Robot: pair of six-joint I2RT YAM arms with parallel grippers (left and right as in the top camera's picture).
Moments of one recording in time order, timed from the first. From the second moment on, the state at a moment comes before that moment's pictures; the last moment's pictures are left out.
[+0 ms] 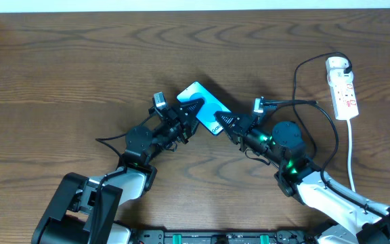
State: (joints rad) left arm -0.34 1.56 0.32 1.27 0.52 -1.82; right arm 0.55 1.36 0.42 0.78 -0.40 1.57
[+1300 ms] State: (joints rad) left arm -0.20 1.57 0.78 0.51 0.54 -1.68; right arm 0.36 1.35 0.42 0.59 -0.48 1.18
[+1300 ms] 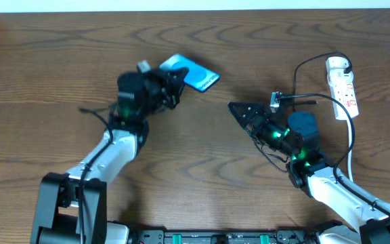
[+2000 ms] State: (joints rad) left arm -0.20 1.57 0.83 0.13 0.91 -1.27; right arm 0.34 1.37 0.91 -0.48 0.01 0.83
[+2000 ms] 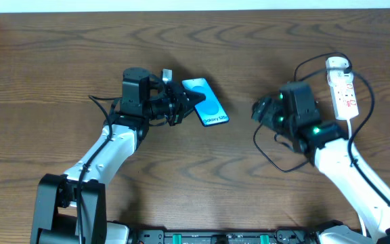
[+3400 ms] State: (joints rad) left arm -0.20 1.57 0.83 0.07 0.92 -1.16; right arm 0.15 1.97 1.26 -0.68 0.04 1.07
